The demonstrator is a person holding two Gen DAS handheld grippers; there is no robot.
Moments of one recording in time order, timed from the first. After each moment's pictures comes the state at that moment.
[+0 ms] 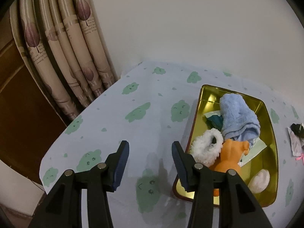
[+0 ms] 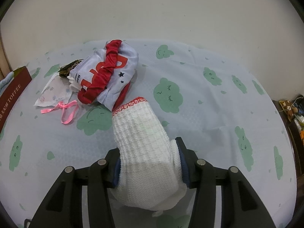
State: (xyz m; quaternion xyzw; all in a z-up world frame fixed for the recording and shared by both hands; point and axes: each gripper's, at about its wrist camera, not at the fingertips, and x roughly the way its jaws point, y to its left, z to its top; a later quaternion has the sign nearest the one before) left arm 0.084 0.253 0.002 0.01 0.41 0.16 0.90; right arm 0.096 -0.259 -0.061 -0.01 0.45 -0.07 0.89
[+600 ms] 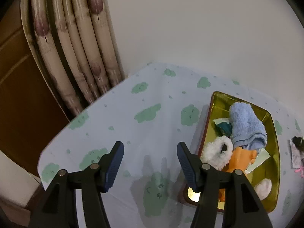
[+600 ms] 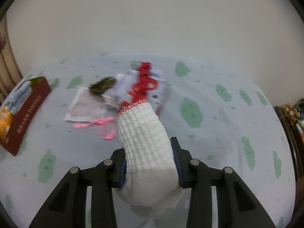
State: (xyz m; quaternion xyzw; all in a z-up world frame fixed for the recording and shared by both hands) left arm 0.086 0.278 0.000 -0.04 0.41 0.18 0.89; right arm 0.095 -0.213 -0.017 0.00 0.43 -0.03 0.90
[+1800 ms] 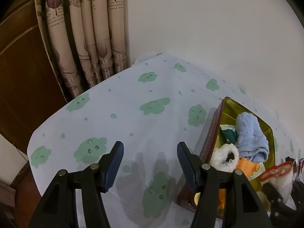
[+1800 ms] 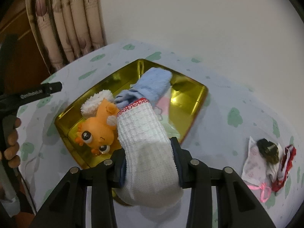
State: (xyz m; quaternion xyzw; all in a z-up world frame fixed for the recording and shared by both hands) left arm 0.086 0.307 -0.005 -0.12 0.42 0.20 0.88; right arm 0.141 0.088 -0.004 -0.13 0.44 0.23 0.86
